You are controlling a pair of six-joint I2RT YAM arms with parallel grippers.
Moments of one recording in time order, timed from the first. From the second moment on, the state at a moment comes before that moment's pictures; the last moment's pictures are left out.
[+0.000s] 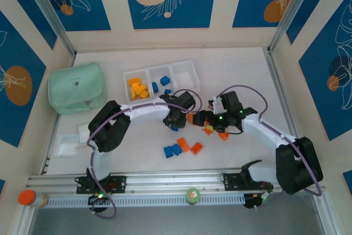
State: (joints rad) left arm -0.91 1.97 1.40 -0.76 -0.11 -0.68; right arm 0.35 1.25 0.65 -0.44 -0.61 0.53
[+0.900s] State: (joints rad) left arm -0.69 1.87 1.68 -0.89 -0.16 -0.66; right arm 0.35 1.31 0.90 -0.53 -0.60 0.46
